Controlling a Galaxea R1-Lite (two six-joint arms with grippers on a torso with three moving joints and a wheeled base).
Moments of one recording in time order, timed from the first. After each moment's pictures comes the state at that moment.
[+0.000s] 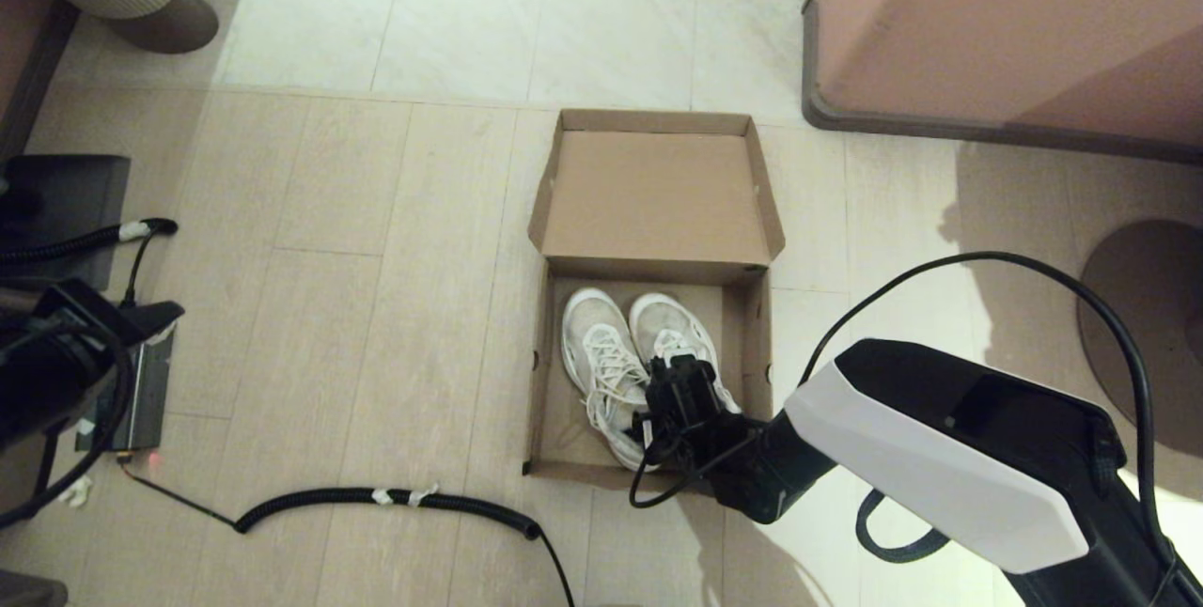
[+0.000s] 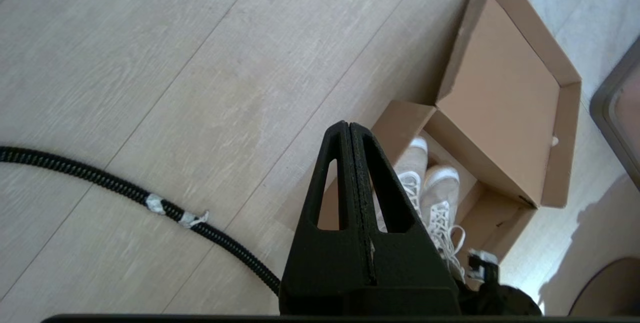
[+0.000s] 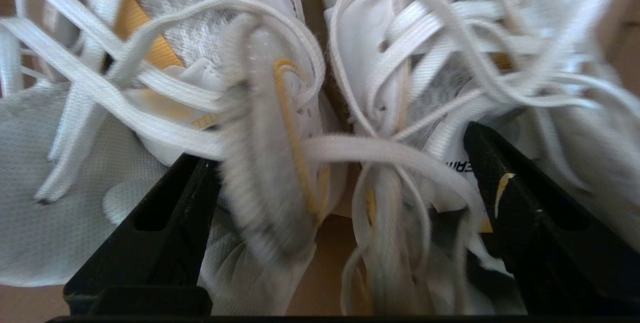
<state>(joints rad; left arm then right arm) 0.19 1.23 -0.57 -0.52 -0.14 -0.57 0.64 2.53 -1.34 -0.63 -0.43 0.27</state>
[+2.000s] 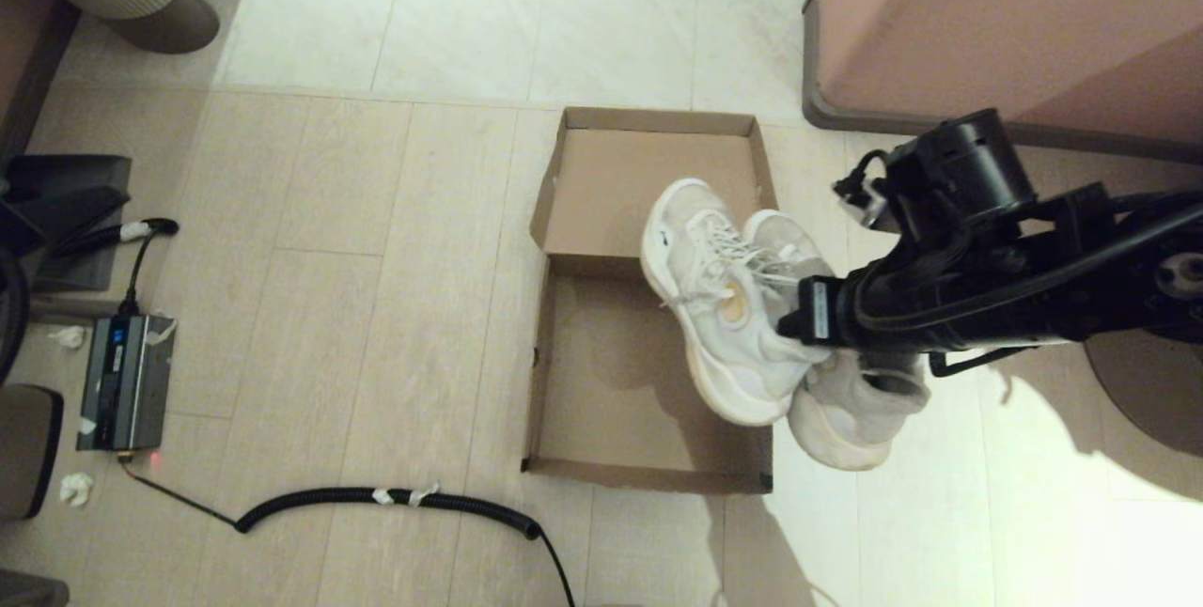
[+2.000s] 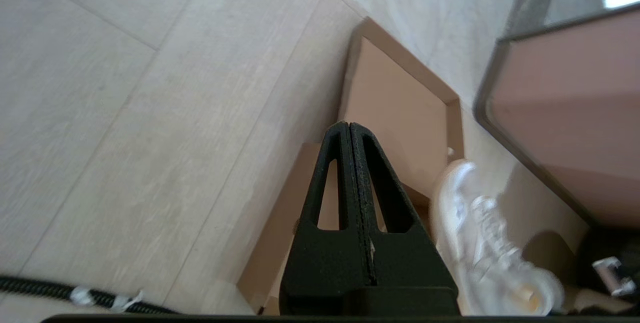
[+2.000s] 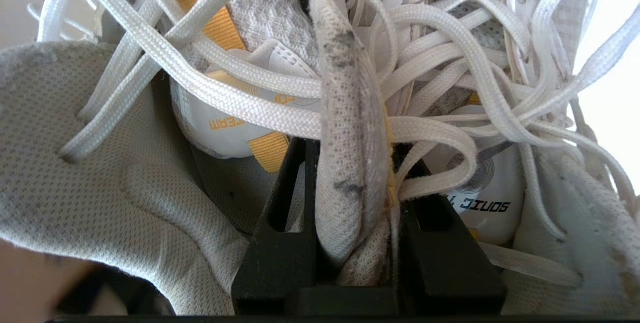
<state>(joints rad) 0.18 1.13 -0.72 -0.51 -0.27 -0.58 0.49 1.69 -1.29 0.24 -0.11 0.41</state>
